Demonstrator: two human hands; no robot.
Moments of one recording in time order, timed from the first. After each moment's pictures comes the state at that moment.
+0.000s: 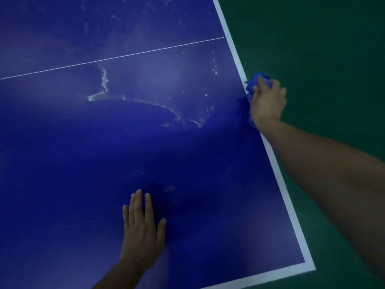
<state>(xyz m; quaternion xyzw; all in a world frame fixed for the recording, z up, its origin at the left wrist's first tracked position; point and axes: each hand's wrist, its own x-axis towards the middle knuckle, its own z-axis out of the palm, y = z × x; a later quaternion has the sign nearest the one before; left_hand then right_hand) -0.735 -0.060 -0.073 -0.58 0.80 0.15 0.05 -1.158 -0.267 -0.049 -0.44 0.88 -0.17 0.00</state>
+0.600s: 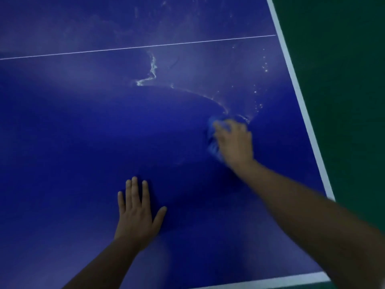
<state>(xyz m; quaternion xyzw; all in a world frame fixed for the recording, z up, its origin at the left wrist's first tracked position) -0.606 -0.097 -0.077 -0.61 0.75 0.19 0.16 -0.931 -0.221 -0.084 -0.69 0.72 -0.11 0.02</state>
